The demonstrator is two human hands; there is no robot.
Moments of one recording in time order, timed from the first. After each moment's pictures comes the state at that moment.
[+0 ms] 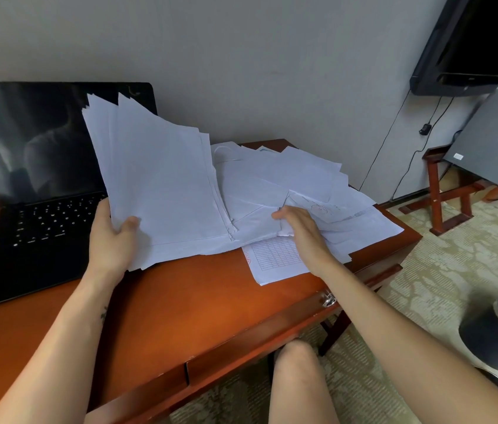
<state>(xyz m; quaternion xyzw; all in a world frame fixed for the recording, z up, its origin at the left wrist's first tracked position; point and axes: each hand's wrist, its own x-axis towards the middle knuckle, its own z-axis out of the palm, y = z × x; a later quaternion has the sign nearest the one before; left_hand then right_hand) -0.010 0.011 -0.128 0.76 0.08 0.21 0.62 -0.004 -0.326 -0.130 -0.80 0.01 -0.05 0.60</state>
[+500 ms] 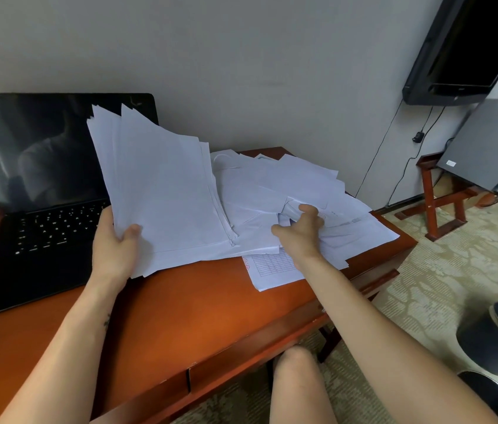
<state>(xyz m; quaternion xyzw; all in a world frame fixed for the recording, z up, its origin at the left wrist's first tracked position) -0.008 0.014 -0.131 0.75 0.07 0.21 0.62 0.002 -0.297 -0.110 -0.79 0.17 -0.15 0.57</state>
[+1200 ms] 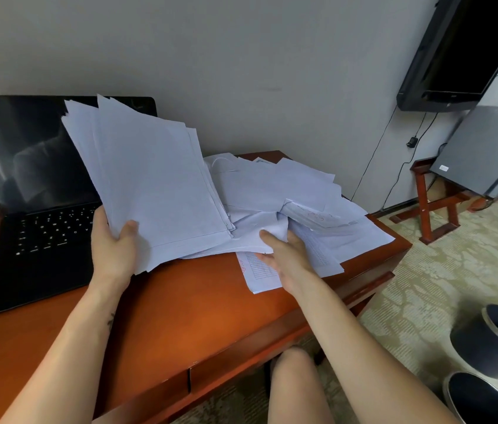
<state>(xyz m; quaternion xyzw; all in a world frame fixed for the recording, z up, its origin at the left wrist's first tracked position) -0.012 0.009 -0.127 0.70 0.07 0.24 0.67 -0.034 -0.270 -0.113 -0.61 0.16 -0.05 0.78</state>
